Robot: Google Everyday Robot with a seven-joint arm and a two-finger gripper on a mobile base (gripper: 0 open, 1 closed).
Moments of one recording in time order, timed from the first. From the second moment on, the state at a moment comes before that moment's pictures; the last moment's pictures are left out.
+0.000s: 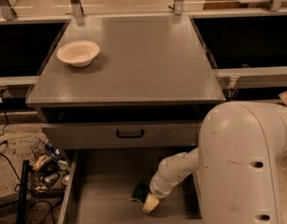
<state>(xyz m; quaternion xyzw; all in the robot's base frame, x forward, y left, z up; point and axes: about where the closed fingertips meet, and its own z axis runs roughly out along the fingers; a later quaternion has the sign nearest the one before) 0.461 -0.037 0.338 -0.54 0.82 0.15 0.09</state>
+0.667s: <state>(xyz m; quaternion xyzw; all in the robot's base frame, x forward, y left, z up) 0.461 -0.037 0.338 -0.54 0.82 0.15 0.09</state>
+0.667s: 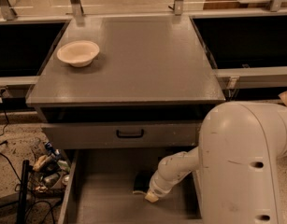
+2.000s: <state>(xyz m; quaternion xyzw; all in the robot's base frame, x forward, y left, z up) 0.443 -0.030 0.395 -0.57 0.81 0.14 0.10</state>
